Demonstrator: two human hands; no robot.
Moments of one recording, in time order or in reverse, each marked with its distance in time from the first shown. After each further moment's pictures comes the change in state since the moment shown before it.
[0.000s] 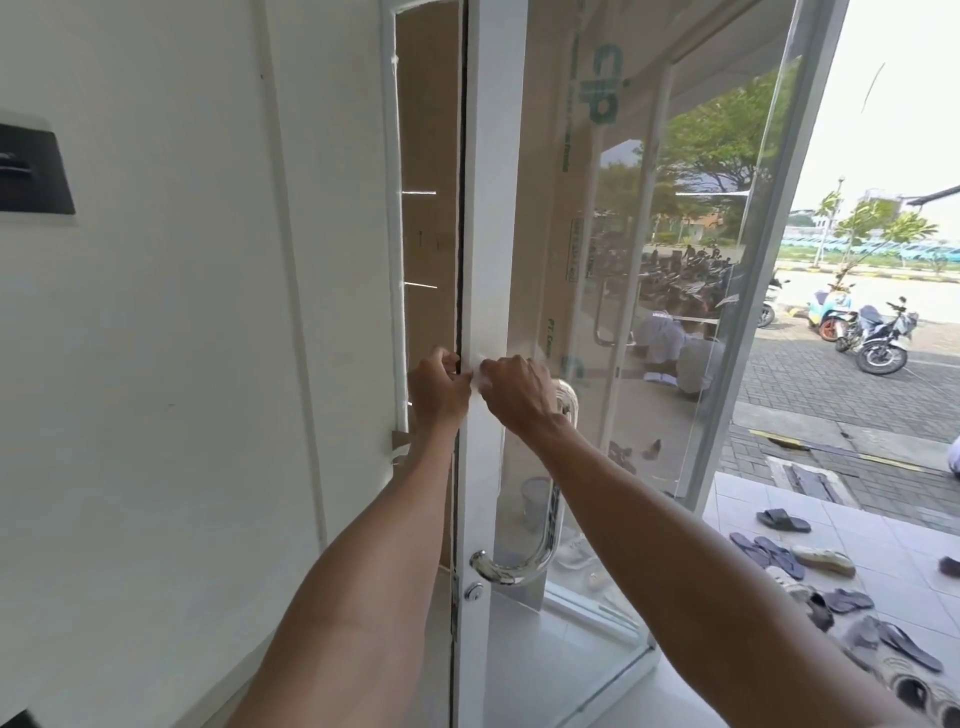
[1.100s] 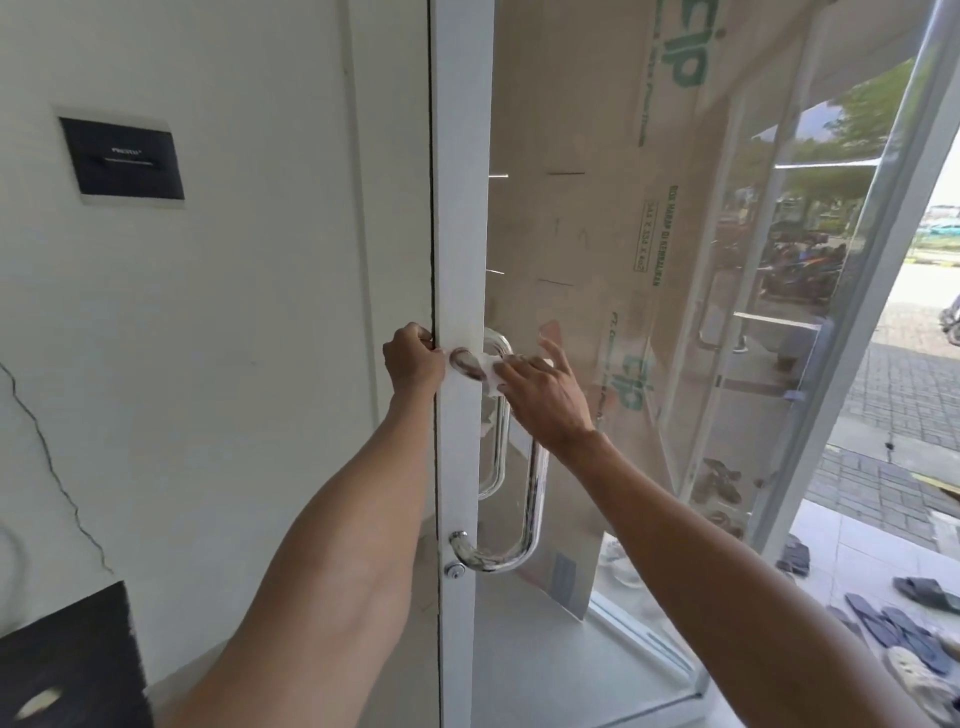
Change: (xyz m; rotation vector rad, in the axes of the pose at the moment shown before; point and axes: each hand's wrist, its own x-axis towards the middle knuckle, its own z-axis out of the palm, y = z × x) left_hand 0.001 0.027 0.040 0.279 0.202 -0.234; right_hand -0.022 0.120 0.046 0.111 0.331 -0.481
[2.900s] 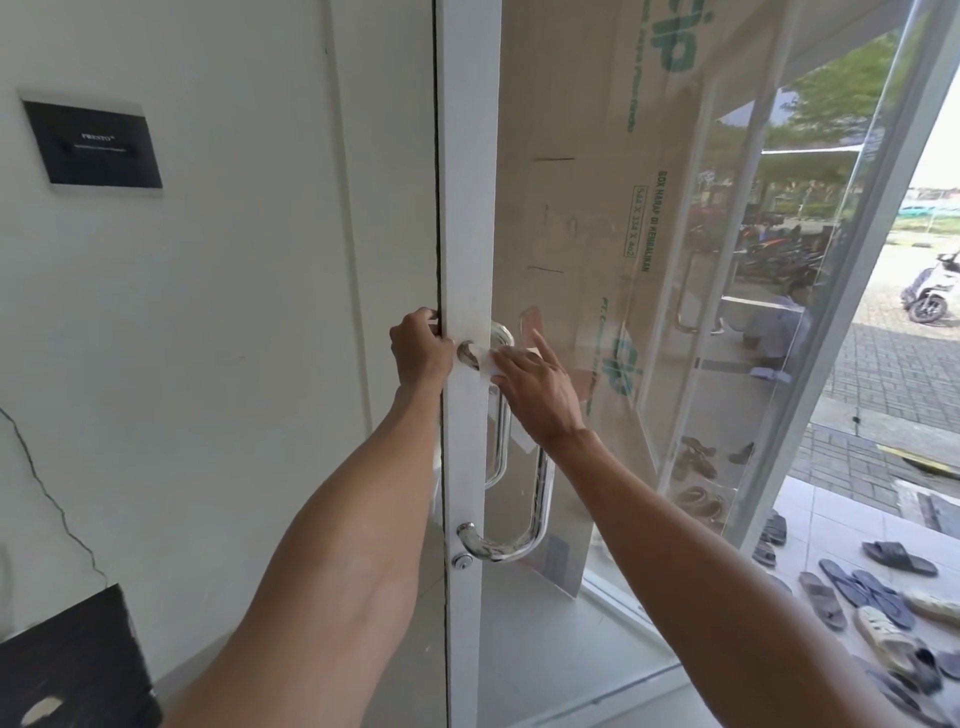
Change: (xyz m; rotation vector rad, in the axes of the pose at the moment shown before) left_hand -0.007 0.009 -0.012 -0.030 -0.002 0.134; right_hand 0.005 -0.023 0.003 0.133 0.112 0.084
